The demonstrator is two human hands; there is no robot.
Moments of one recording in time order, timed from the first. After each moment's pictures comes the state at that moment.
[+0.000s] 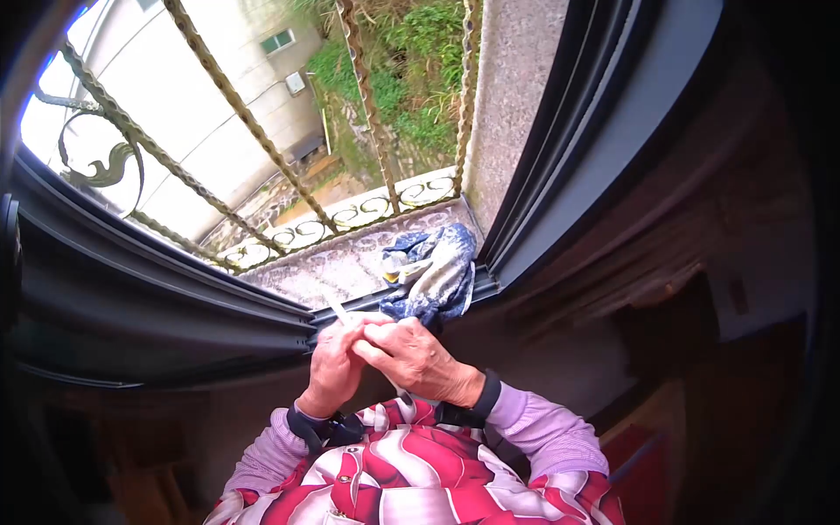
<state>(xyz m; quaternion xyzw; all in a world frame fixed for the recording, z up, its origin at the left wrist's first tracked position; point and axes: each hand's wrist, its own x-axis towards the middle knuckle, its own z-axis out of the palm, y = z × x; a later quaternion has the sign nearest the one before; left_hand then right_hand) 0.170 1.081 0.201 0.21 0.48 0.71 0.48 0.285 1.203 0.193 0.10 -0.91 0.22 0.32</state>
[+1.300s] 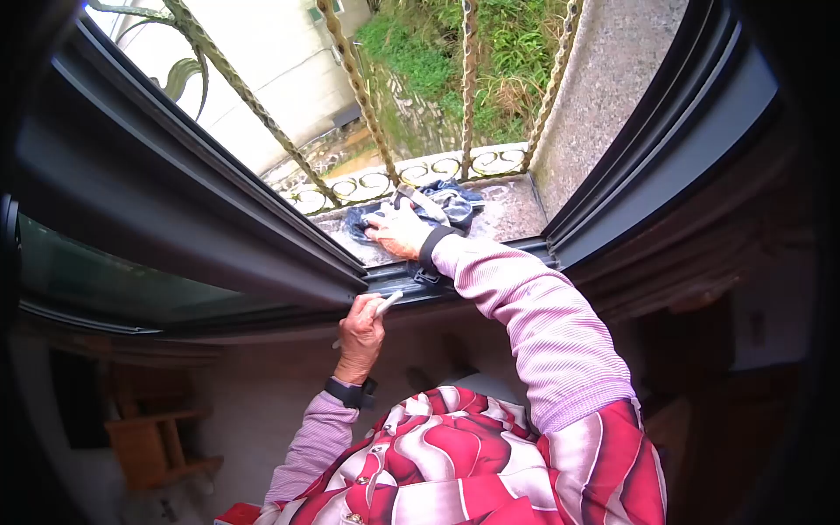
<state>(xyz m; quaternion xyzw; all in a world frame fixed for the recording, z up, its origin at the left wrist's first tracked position) 0.144 1.013 0.108 0.39 0.83 0.39 -0.05 0.085 1.233 0.090 0.15 -0.99 0.00 0.08</state>
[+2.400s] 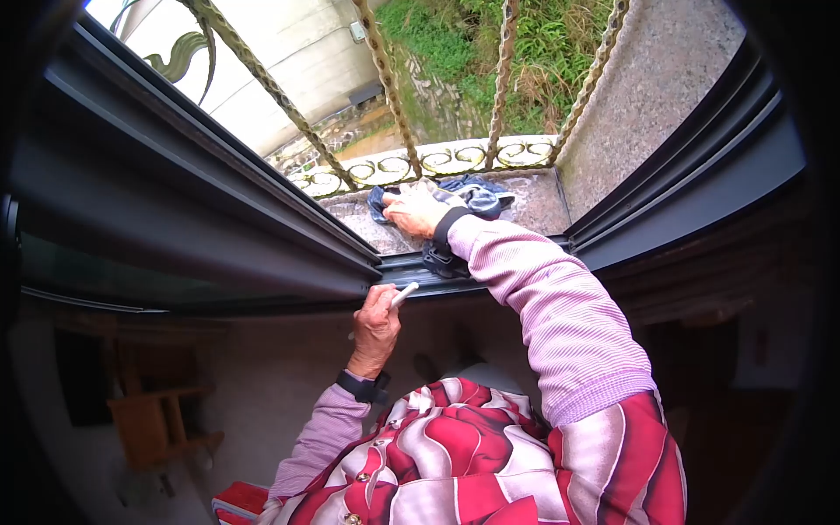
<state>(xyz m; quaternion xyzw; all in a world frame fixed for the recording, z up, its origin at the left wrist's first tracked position) 0.149 1.016 0.099 0.36 0.83 0.42 -0.05 0.073 1.244 0.090 0.17 -0.98 0.08 0.06</state>
